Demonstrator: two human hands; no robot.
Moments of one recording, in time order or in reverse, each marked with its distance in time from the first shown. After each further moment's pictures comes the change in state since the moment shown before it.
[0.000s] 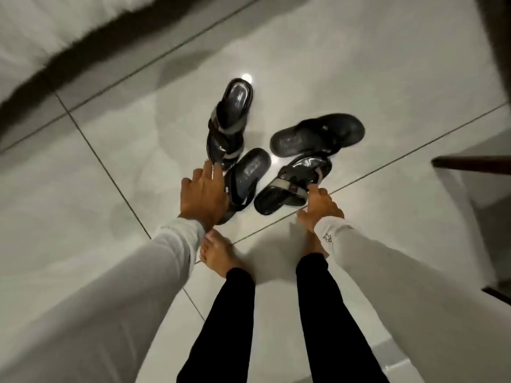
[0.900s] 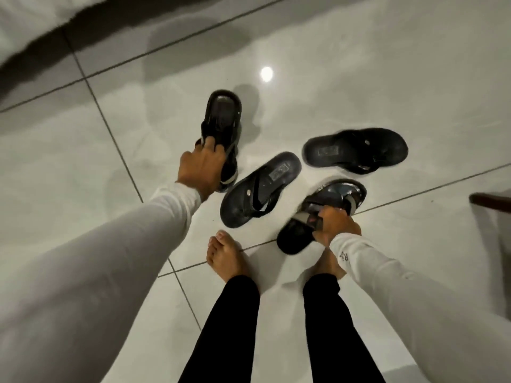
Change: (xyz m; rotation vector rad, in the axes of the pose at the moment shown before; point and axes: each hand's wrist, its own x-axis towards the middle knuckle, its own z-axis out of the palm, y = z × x) left_hand 0.069 -0.083 0.025 0.082 0.009 -0.005; right_hand 0.035 -0.027 0.028 -0.227 -0.085 0.016
